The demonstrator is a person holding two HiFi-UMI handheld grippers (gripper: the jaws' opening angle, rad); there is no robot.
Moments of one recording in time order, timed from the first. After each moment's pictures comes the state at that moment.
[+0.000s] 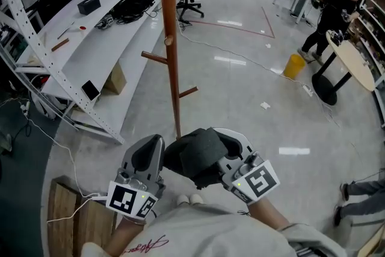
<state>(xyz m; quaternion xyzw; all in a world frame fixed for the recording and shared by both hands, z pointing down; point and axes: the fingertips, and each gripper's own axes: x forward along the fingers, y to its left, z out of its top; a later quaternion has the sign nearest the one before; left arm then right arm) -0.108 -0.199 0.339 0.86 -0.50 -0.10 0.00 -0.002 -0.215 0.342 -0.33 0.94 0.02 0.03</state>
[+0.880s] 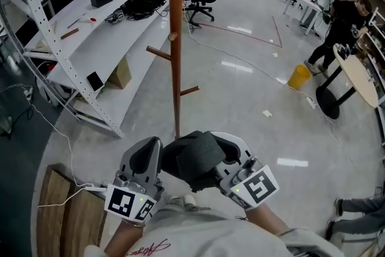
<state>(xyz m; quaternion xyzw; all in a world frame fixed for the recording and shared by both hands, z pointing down) -0.094 -0.170 0.338 0.83 -0.54 -0.11 0.00 0.008 -0.189 0.330 -0.29 0.96 0.03 0.04</state>
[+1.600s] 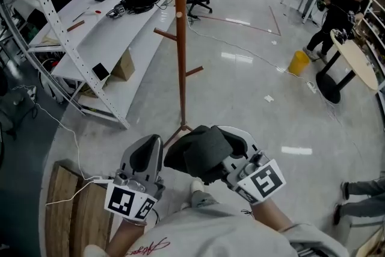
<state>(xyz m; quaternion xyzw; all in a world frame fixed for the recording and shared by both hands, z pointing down) -0.111 -0.093 0.337 0.84 -0.53 -0.10 0.00 0.005 -0.118 0.335 -0.31 0.95 0.03 0.04</state>
